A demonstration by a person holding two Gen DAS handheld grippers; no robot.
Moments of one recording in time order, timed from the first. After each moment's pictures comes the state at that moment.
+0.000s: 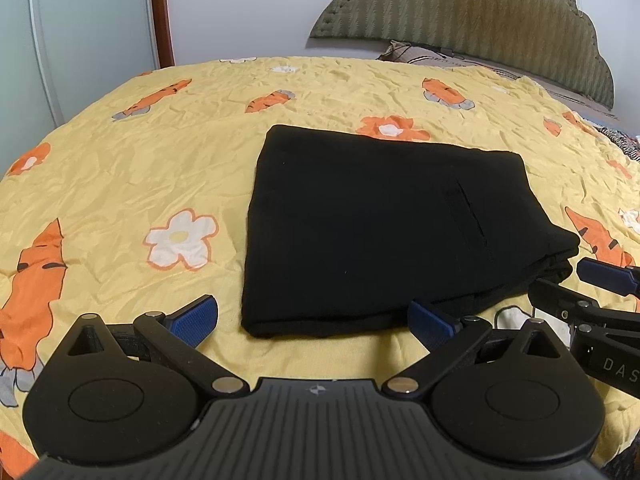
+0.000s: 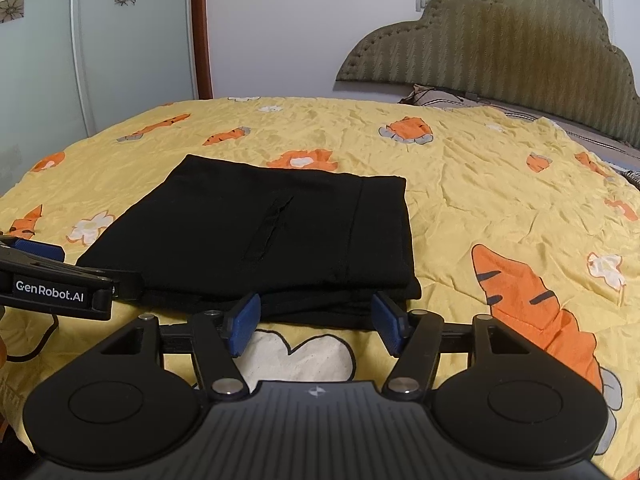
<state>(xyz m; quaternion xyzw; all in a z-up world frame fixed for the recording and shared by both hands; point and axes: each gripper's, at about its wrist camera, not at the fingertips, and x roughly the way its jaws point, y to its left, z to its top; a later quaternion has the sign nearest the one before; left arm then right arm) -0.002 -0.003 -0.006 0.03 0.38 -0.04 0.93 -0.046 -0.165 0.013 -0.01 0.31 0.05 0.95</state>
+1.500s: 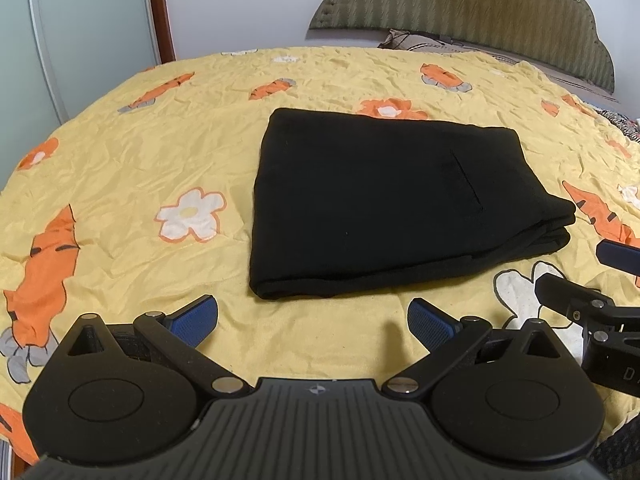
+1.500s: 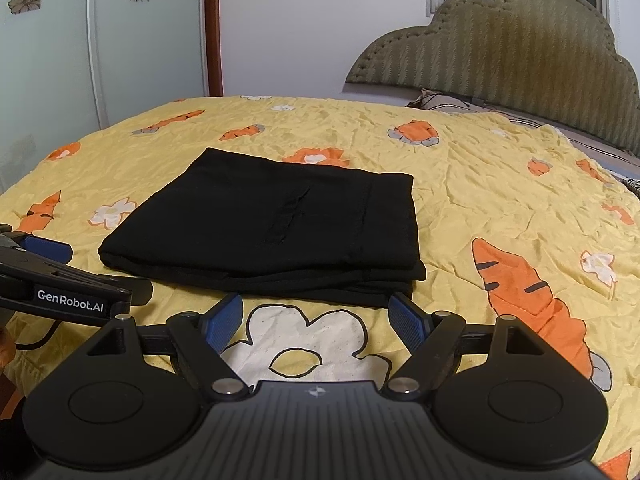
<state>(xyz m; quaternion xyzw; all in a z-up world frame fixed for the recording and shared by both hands) -0.020 -0.002 -0.009 0.04 0.39 -0.03 0.92 -0.068 -0.159 0.017 -0.02 0.30 0.06 0.95</state>
